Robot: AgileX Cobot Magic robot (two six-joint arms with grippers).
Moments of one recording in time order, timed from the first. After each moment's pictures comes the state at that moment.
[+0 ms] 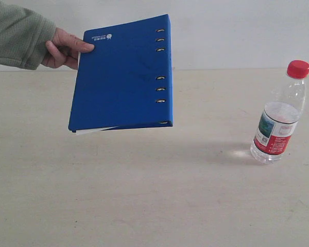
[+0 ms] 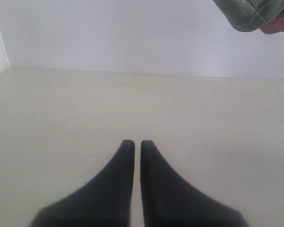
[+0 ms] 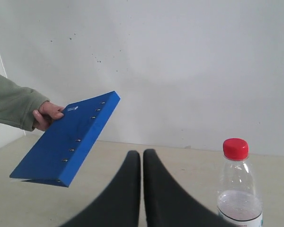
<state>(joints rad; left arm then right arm) 0.02 0.00 0.00 0.21 0.27 -0.21 0.54 0.01 -0.35 -0.26 0.35 0.36</state>
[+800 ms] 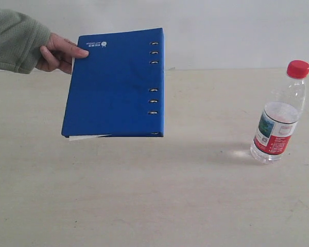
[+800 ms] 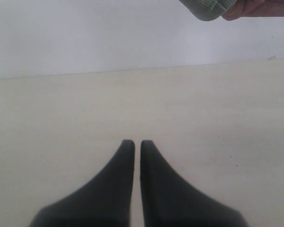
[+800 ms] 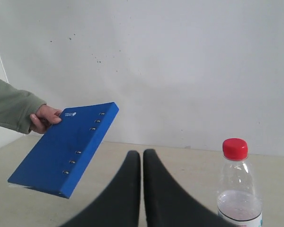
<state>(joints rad) 0.02 0.00 0.00 -0.02 0.28 0.12 0.54 0.01 -0.35 -0.26 0.35 0.36</state>
